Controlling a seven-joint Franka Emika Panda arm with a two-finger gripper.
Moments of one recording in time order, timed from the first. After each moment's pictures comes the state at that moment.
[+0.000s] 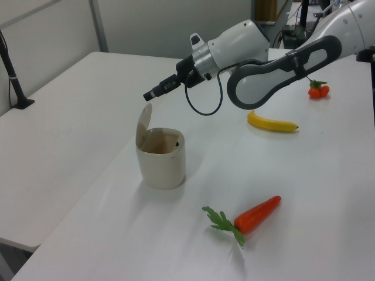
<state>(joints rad) 0.34 0.66 0.05 -1.38 0.16 3.11 0.10</state>
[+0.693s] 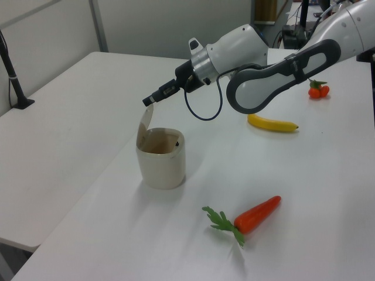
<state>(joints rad) 0.36 0.67 0.05 -1.37 0.16 3.11 0.10</state>
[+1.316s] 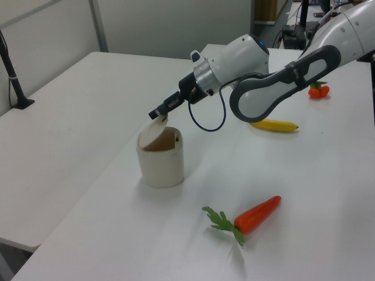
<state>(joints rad) 0.36 0.67 0.06 -1.45 0.16 3.11 0.10</state>
